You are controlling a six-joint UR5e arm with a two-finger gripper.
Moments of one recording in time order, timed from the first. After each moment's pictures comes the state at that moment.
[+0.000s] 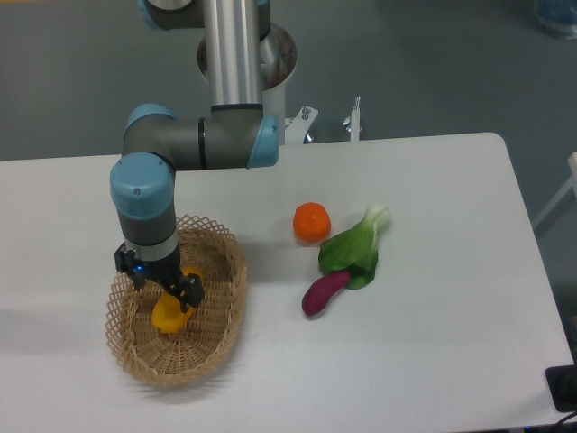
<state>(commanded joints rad) 2.03 -2.00 -1.79 -0.76 1.49 0.51</state>
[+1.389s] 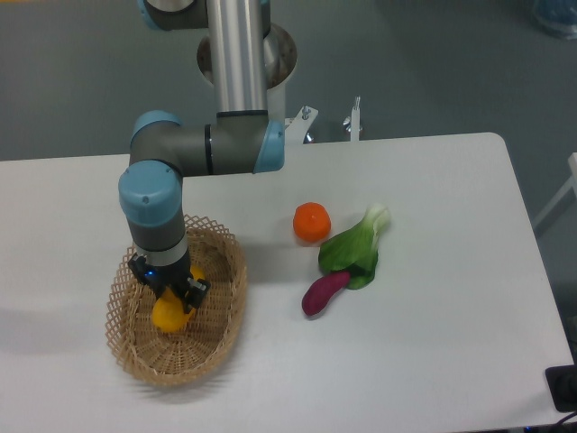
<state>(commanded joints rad) 2.08 -1.97 -1.80 -0.76 1.51 0.52</state>
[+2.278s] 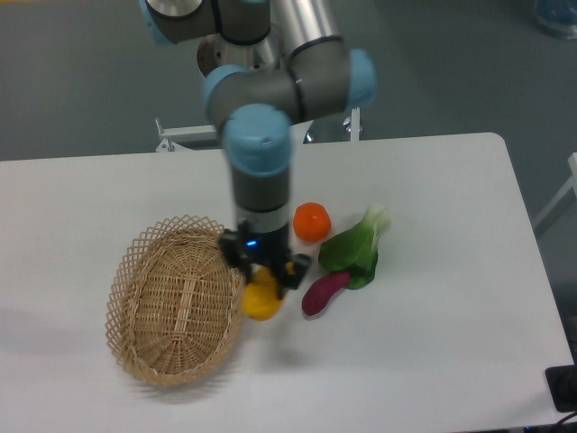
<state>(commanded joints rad) 2.46 -1.85 -1.62 -1.00 1.42 0.88</state>
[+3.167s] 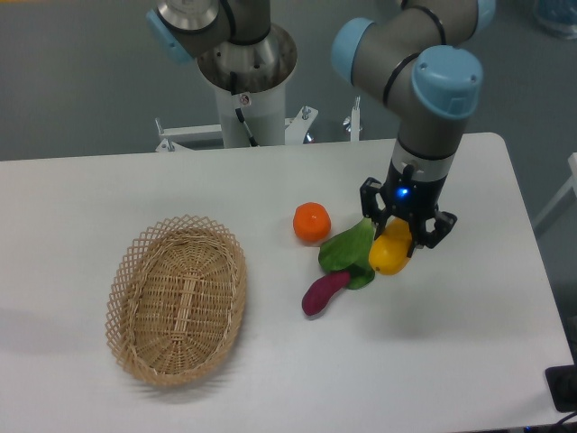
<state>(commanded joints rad) 2.68 -1.84 -1.60 -1.16 1.40 1.30</state>
